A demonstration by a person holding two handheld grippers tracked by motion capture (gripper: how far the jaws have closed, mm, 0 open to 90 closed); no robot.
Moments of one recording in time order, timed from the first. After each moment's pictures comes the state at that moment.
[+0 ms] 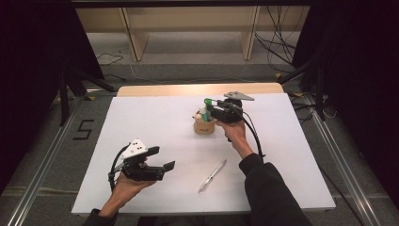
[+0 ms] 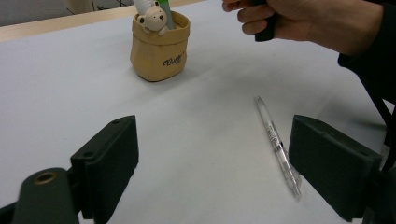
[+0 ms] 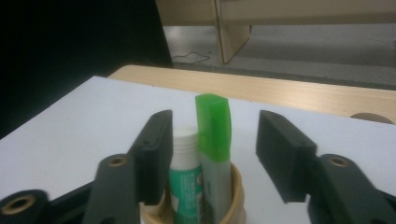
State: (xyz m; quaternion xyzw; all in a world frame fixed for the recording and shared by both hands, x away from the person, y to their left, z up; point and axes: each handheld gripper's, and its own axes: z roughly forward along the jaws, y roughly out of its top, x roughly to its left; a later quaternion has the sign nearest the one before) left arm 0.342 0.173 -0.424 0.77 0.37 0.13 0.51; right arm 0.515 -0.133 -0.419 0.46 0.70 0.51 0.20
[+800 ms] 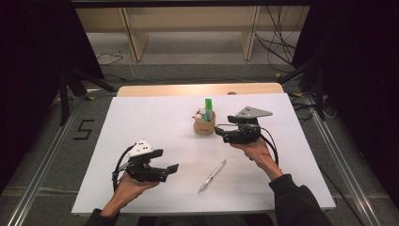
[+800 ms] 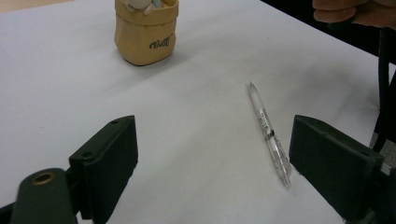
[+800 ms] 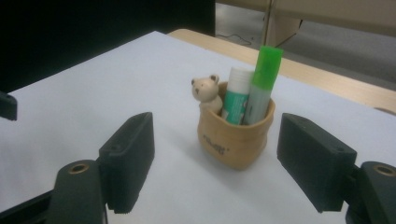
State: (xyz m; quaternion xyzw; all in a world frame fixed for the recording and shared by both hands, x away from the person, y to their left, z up) left arm 0.345 0.161 -0.426 0.79 0.37 0.10 0.48; right arm 0.435 -0.174 -0.401 0.34 0.78 0.50 0.18
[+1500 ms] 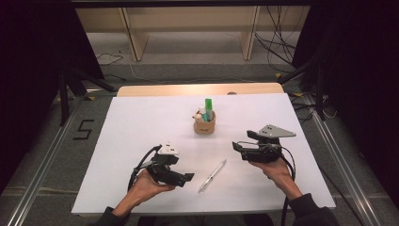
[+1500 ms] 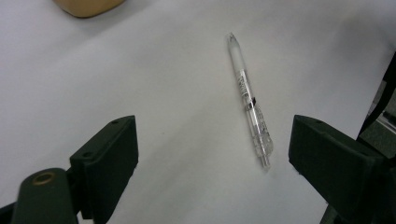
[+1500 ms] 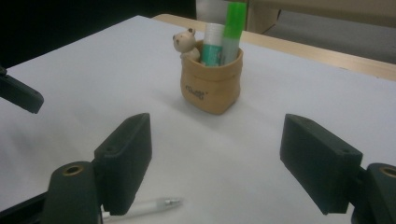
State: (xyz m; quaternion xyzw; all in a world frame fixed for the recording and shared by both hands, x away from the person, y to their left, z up) left arm 0.352 0.103 -0.432 0.86 0.36 0.05 0.37; right arm 0.385 -0.222 -0.417 0.38 0.77 0.48 0.20
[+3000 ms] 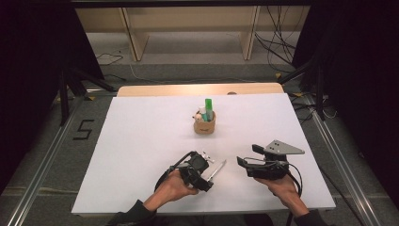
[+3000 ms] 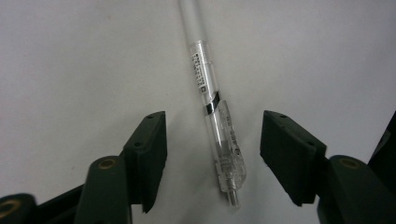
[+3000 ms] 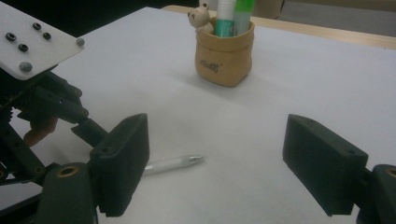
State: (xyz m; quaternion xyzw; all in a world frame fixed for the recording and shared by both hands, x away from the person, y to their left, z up) left arm 0.361 0.022 -0.458 0.91 0.32 0.03 0.24; right arm 0.345 -0.233 -0.429 0.39 0.76 0.48 0.18
